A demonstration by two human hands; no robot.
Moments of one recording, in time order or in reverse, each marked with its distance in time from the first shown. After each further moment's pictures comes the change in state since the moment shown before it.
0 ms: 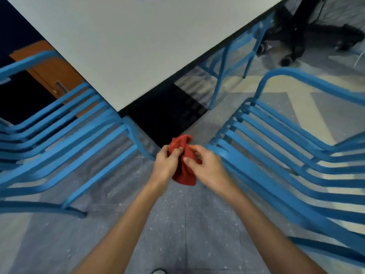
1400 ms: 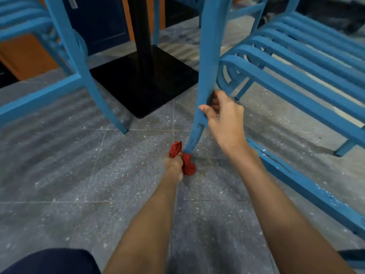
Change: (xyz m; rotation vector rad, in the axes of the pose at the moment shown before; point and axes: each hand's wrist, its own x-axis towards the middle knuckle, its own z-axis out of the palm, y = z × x) left_hand 0.242 -0.418 0.144 -0.550 0.122 -0.265; right_hand 0.121 0.305 0.127 -0.185 0.519 -0.362
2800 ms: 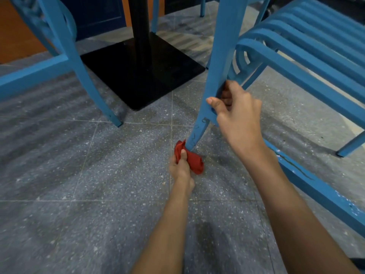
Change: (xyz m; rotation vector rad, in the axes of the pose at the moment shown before) left_hand 0.013 -0.043 0.010 -0.265 -0.006 0.010; right_hand 0.001 0.002 0.002 -0.058 0.030 -0.004
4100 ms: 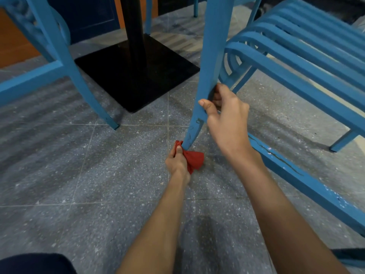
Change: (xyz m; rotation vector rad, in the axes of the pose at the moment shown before) left_hand -0.024 0.028 0.016 0.046 0.064 0.015; right_hand -0.005 -0.002 0.005 0.022 0.042 0.000
